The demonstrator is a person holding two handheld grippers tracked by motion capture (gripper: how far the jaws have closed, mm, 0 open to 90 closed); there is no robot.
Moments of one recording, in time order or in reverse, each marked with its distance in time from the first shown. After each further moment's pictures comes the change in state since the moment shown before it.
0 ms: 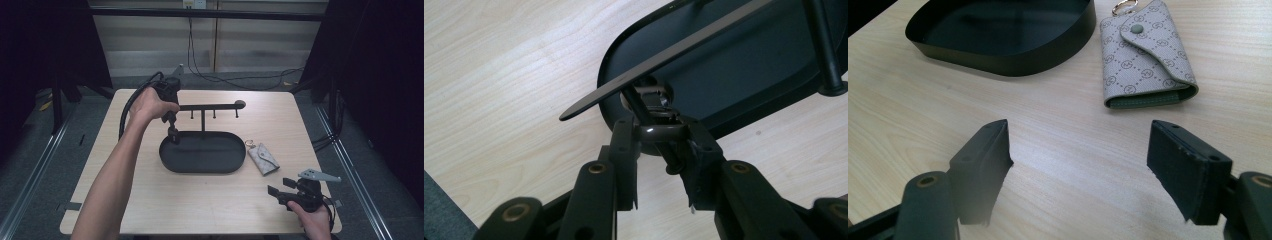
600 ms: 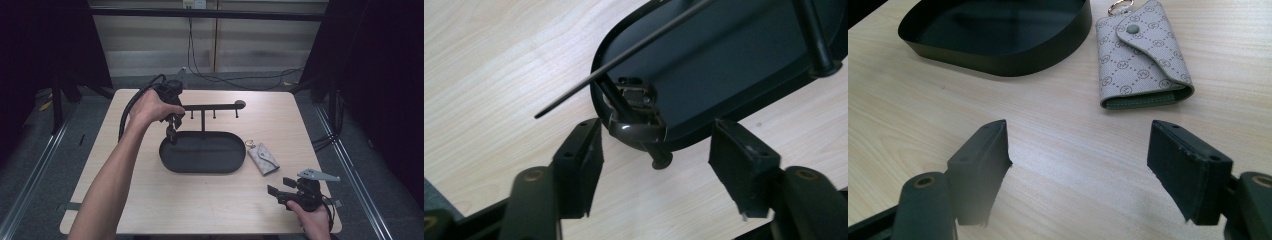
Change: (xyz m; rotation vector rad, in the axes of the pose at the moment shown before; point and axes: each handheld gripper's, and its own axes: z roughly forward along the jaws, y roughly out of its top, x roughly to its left) left arm -0.006 -0.006 0.003 0.004 -0.003 0.052; right arm 0.000 0.000 0.002 0.004 -0.015 0.001
